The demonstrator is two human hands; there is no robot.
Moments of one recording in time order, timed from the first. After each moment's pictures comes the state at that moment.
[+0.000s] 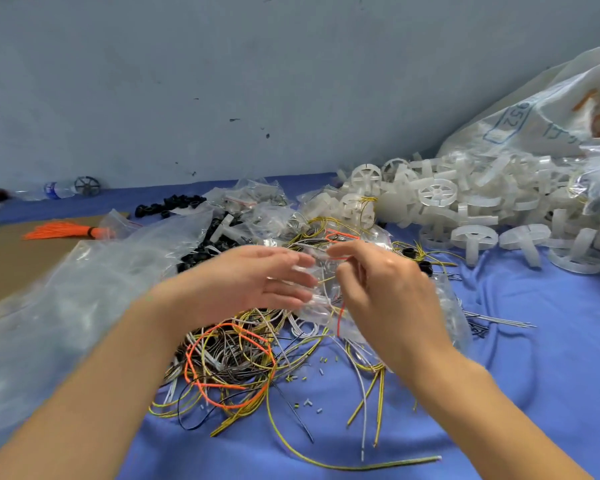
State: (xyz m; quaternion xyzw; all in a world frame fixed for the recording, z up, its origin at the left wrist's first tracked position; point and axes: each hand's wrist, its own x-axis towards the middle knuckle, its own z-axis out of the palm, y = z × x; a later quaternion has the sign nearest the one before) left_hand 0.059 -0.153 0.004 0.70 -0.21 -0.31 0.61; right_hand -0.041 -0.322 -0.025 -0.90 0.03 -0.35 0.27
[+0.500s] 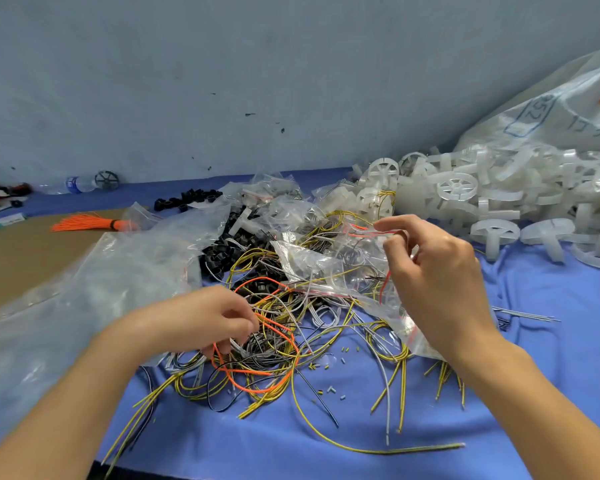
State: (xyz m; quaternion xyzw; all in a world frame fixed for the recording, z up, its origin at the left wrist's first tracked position) left_hand 0.057 -0.069 -0.025 0.92 -0.22 -0.24 0.23; right_hand -0.035 -0.337 -0.023 -0.85 0.05 -0.41 0.33
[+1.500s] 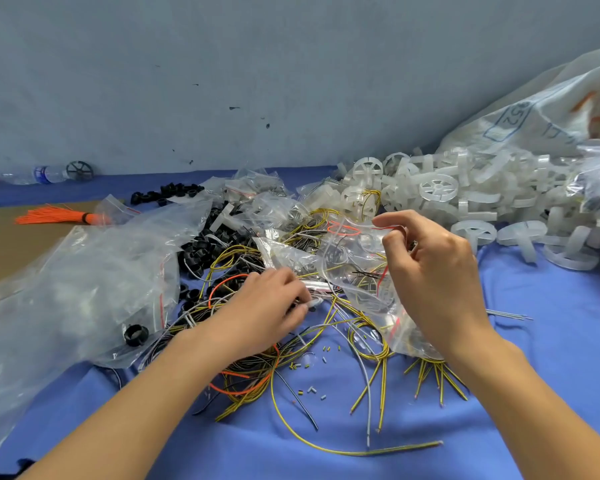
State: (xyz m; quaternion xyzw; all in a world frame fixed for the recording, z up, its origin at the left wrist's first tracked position) left_hand 0.062 -0.151 -0.073 0.89 -0.43 0.09 0.09; right_hand -0.035 -0.352 -0.024 -0.85 0.06 -0.42 0.31
